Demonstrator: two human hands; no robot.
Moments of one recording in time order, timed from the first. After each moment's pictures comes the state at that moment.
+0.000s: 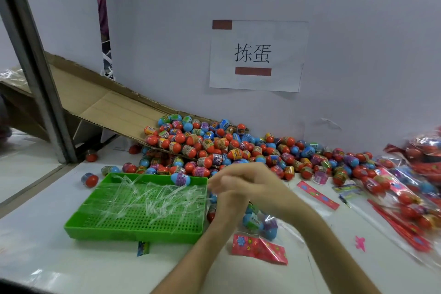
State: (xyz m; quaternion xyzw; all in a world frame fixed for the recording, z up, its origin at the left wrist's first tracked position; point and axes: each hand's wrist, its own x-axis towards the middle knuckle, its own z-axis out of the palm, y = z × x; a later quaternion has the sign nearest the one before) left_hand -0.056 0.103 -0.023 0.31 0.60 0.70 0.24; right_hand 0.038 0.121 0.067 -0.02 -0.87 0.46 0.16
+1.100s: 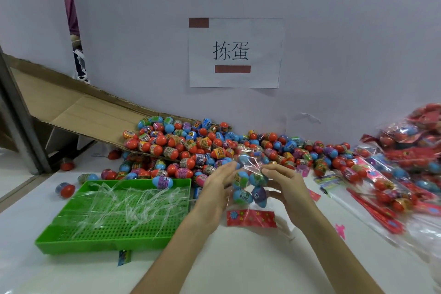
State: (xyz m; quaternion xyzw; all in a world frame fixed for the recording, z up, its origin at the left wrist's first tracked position) left_hand -0.057 0.089 -0.003 0.26 0.49 0.69 0.47; right_hand 0.078 0.202 0.009 -0.34 -0.59 0.64 0.35
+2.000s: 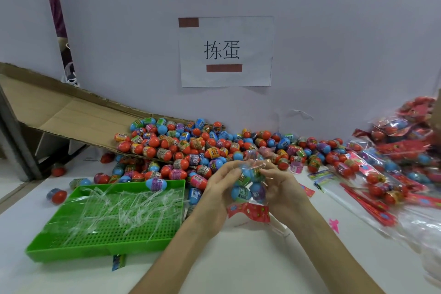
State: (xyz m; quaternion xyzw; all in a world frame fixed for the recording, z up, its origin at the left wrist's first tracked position) left_hand -0.045 0.089 -0.004 0.34 0.41 0.71 0.46; right_hand 0.079 0.194 0.009 -0.26 -0.41 0.82 0.30
